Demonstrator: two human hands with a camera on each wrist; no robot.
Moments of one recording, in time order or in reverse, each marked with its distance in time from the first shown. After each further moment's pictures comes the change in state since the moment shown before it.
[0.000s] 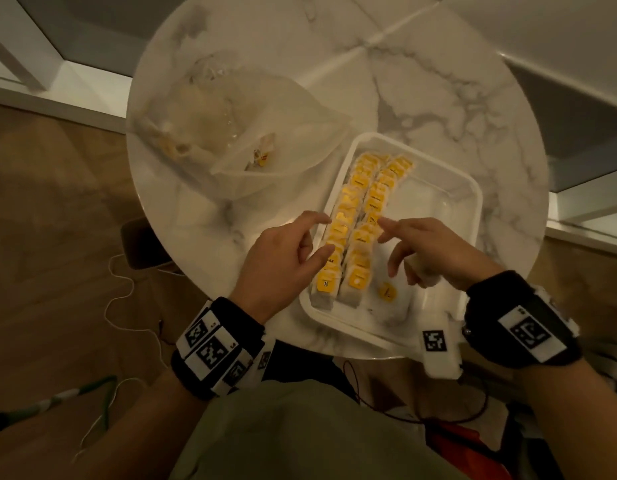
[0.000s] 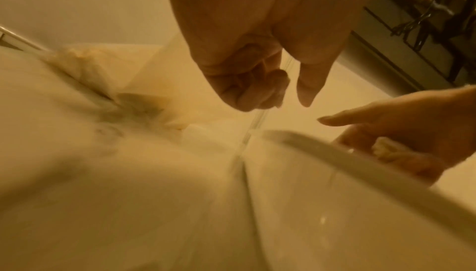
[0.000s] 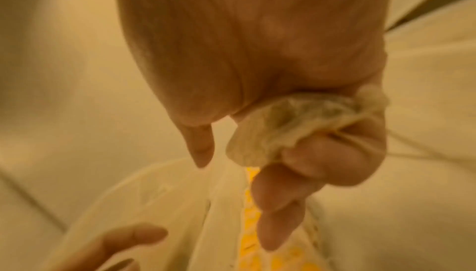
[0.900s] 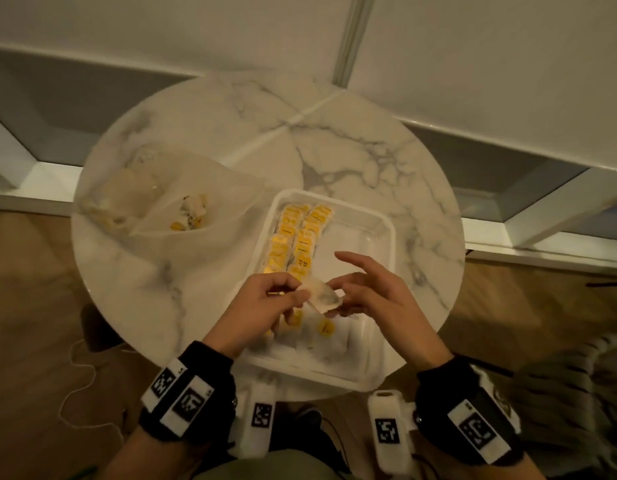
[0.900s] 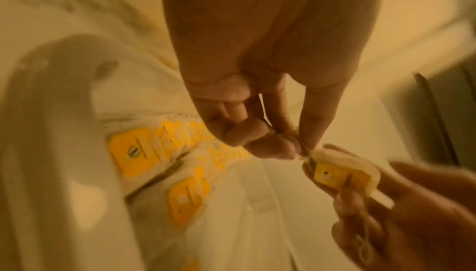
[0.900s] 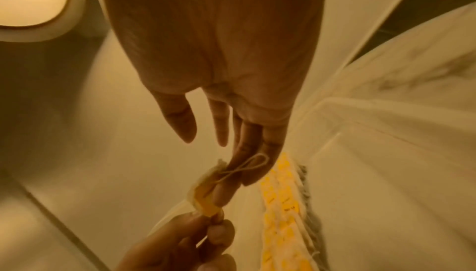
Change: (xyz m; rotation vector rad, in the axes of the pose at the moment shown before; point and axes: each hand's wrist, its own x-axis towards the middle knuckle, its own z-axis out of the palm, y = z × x) left_hand 0.013 0.052 0.046 -0.445 -0.223 -0.355; right_hand -0.066 0.053 -0.006 0.432 0.115 -0.508
